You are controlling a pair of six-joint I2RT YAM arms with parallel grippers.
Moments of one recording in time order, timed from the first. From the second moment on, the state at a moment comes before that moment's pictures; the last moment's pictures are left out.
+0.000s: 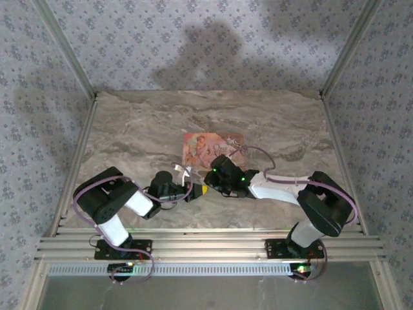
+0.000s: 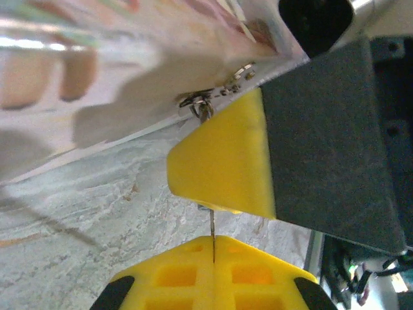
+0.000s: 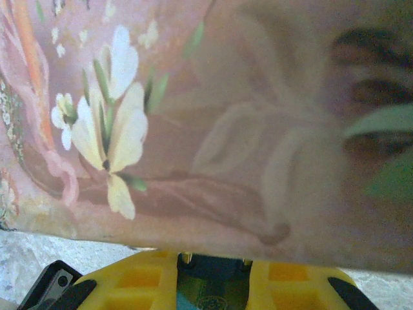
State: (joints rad) left arm -0.73 1.68 0.26 1.08 0.51 -0.79; right arm 0.89 1.54 0.78 -0.08 0.01 1.23
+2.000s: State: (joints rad) left arm -0.78 1.61 0.18 1.12 0.20 -0.73; right arm 0.89 1.59 0.75 0.08 0.05 1.31
